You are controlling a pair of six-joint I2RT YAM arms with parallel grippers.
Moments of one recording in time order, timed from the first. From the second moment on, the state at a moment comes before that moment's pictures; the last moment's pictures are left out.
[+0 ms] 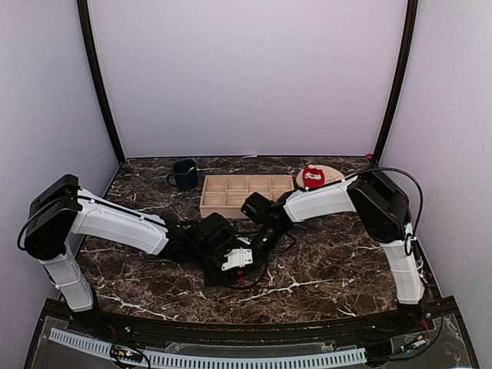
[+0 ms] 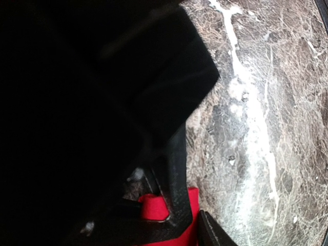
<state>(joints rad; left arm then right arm) -1.04 1.75 0.95 -0.28 0.07 0.43 0.91 2.23 1.51 -0.61 -0.87 -0.10</state>
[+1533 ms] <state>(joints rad) -1.06 1.72 0.92 -0.33 -0.01 0.35 0.89 2.23 1.52 -0.66 -0.87 -0.14</state>
